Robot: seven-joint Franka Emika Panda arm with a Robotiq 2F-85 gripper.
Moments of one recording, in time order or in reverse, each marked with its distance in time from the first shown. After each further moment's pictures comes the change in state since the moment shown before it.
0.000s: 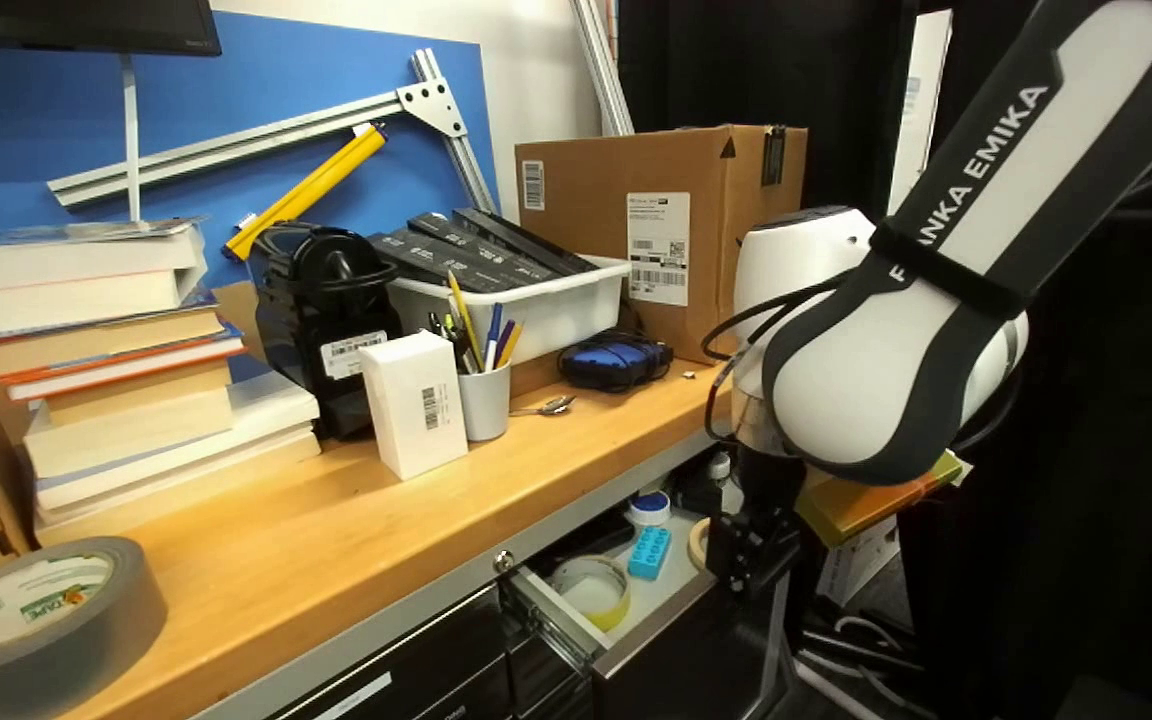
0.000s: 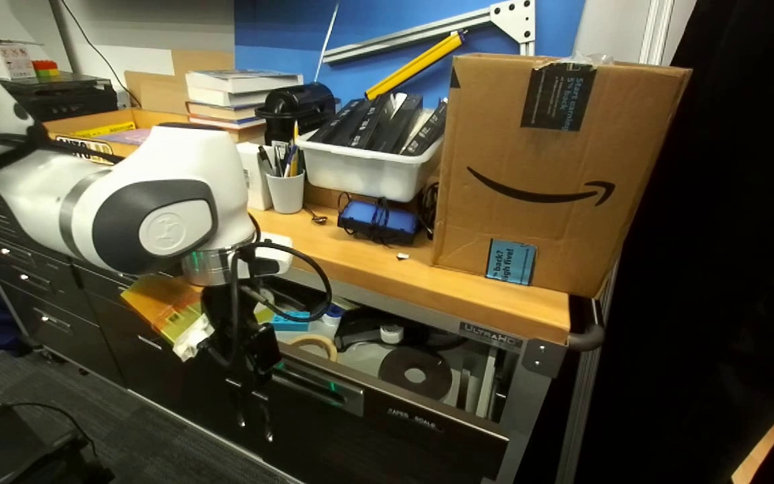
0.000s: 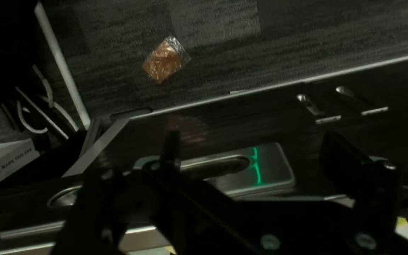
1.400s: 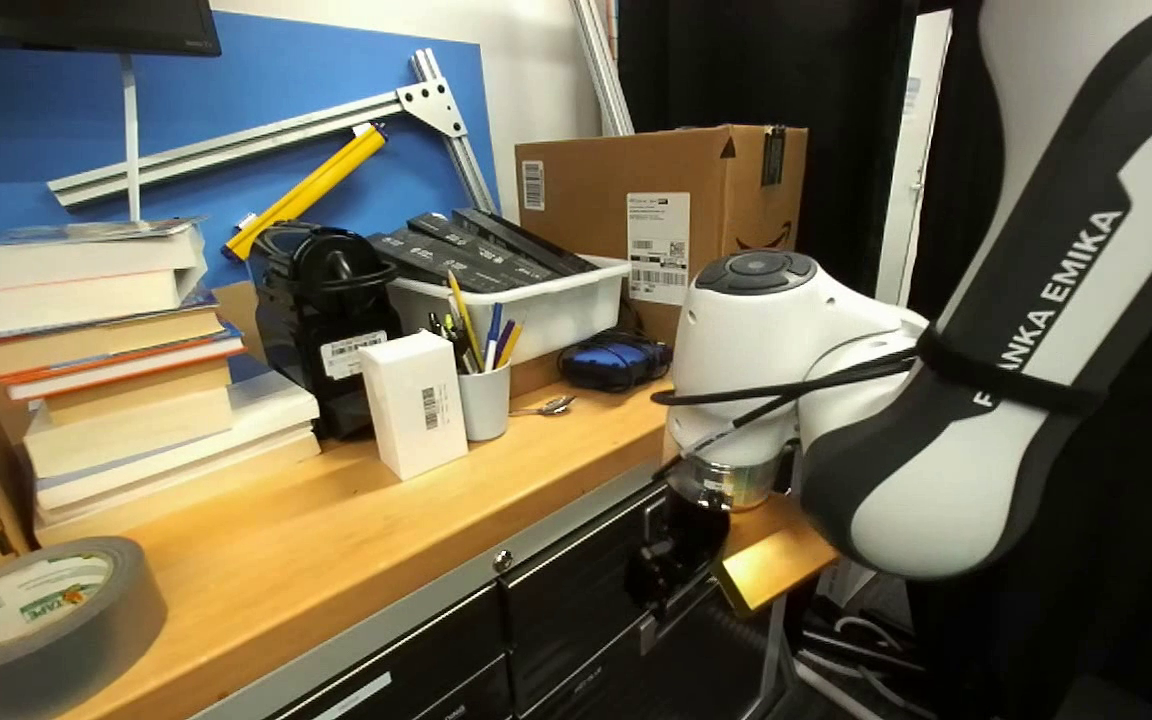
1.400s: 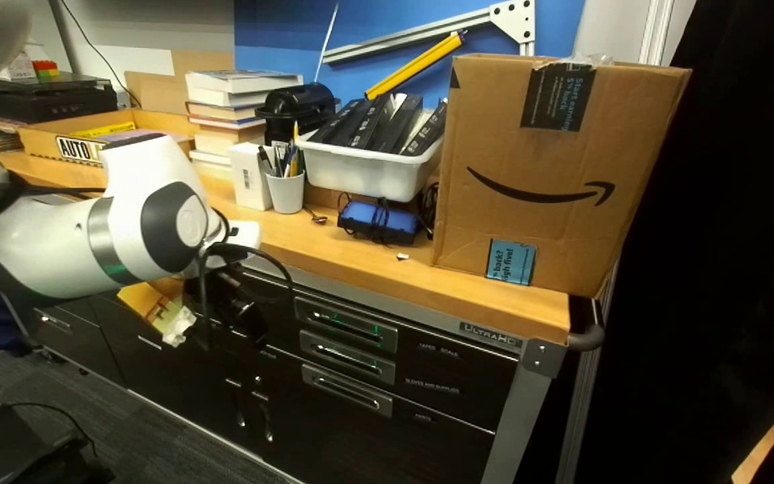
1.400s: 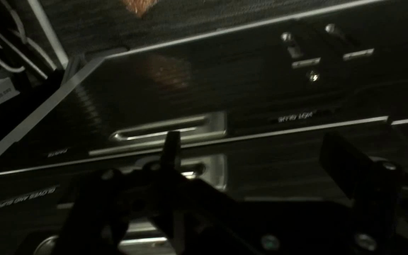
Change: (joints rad) arm 0.007 0.123 0.072 0.038 -0.517 0.251 0.561
